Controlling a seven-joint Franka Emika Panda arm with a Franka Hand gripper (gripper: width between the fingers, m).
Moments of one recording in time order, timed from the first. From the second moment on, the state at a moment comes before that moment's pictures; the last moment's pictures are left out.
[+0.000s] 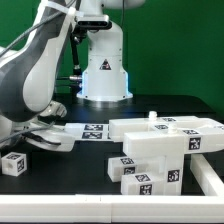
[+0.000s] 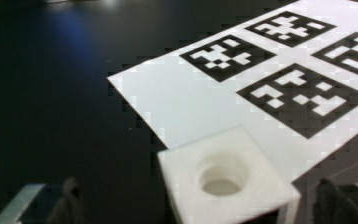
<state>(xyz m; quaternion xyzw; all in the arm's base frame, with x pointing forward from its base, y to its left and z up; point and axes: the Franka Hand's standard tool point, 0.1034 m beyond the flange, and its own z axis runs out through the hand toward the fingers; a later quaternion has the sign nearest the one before) 0.367 -0.141 0.007 -0.77 0.29 0.55 0.13</state>
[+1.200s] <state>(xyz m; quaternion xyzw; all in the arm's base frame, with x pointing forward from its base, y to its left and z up) 0.393 -0.142 0.056 -0.80 0.27 0.53 0.13</state>
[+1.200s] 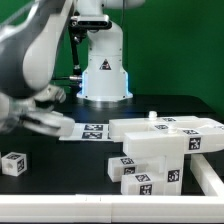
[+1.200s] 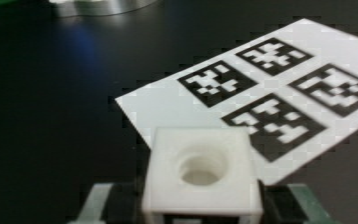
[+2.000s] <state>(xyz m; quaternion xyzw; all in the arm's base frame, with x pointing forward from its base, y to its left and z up) 0.449 -0.159 0.076 -0.95 0.22 0.22 0.08</state>
